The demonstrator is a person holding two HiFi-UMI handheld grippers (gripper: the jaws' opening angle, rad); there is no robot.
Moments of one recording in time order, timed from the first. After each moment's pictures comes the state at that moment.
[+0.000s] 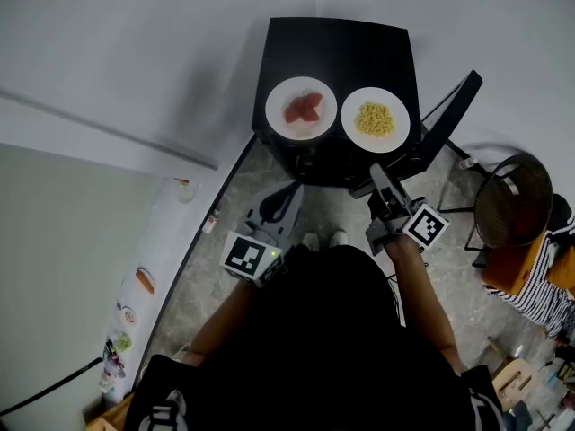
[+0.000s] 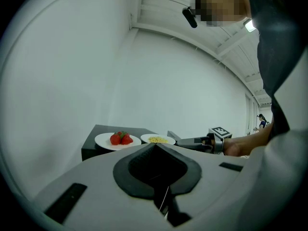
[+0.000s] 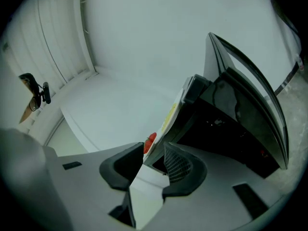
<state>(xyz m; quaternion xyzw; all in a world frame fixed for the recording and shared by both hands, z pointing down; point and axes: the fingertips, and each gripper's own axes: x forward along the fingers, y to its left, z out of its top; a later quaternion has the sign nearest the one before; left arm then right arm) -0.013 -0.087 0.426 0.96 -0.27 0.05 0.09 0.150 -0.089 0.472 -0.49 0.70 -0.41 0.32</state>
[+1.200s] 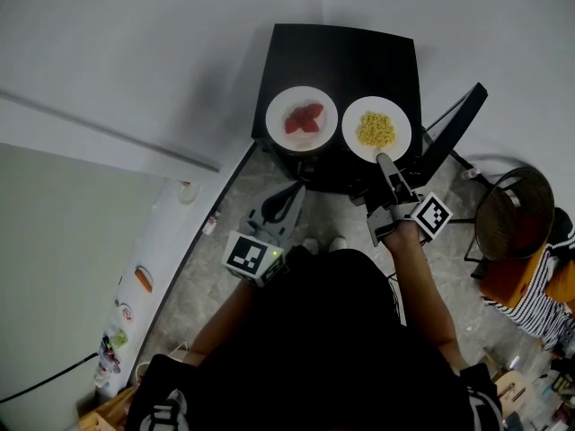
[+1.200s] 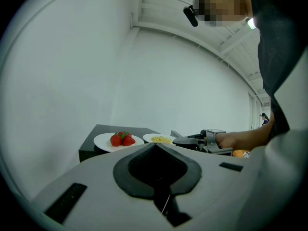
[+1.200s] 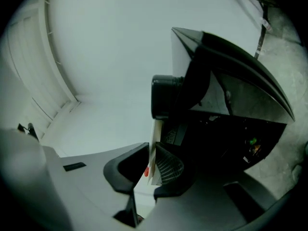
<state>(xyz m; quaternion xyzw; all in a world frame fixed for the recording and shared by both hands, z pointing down) -0.001 -0.105 0.432 0.95 -0.29 0.06 0.09 0.184 -0.128 0.488 -0.47 0.59 -0.50 0.43</state>
